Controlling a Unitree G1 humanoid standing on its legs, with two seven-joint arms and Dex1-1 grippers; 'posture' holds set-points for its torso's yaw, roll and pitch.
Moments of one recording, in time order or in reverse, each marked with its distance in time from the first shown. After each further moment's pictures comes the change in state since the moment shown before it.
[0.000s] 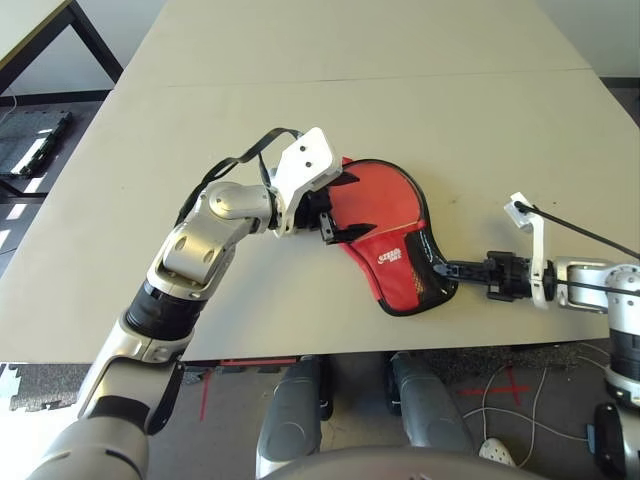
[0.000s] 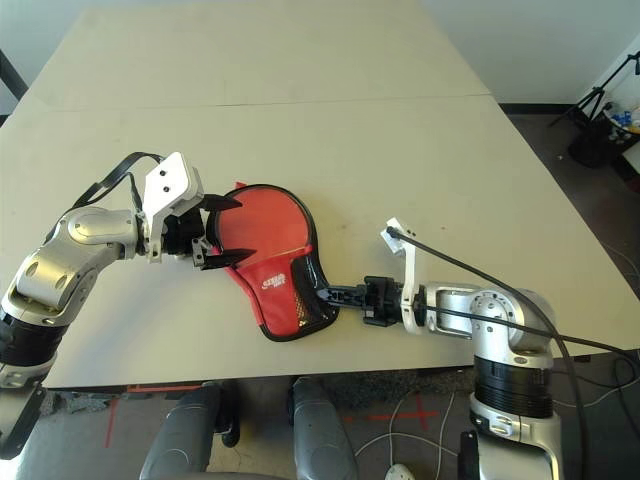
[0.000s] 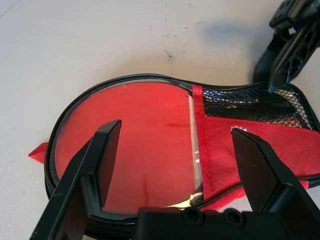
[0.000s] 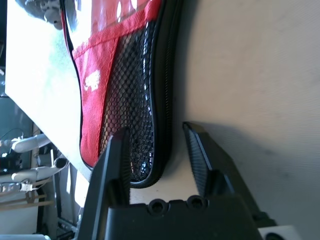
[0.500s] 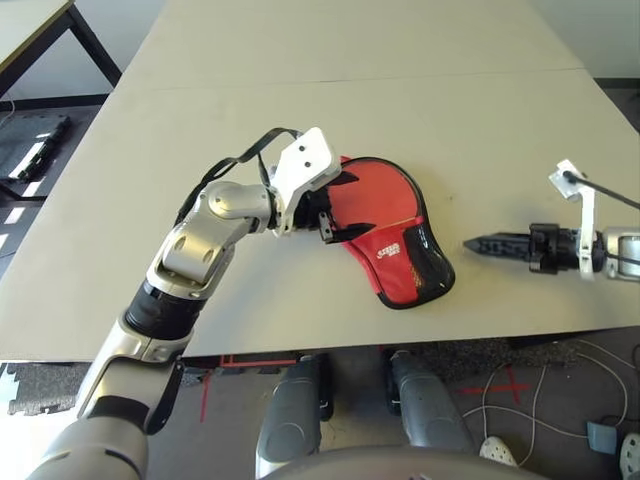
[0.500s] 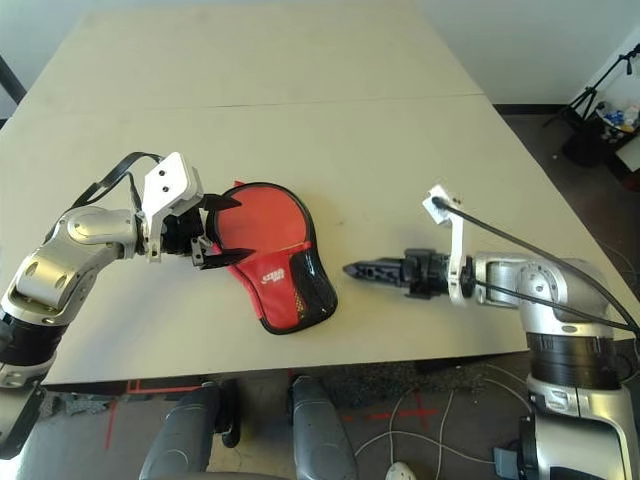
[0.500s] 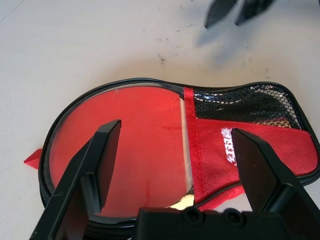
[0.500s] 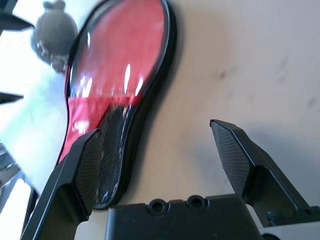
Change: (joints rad) left arm -0.001 0.014 0.002 0.009 0.001 -0.013 -0.002; right arm -0.204 -0.181 0.150 0.278 -0.135 -0.491 0.238
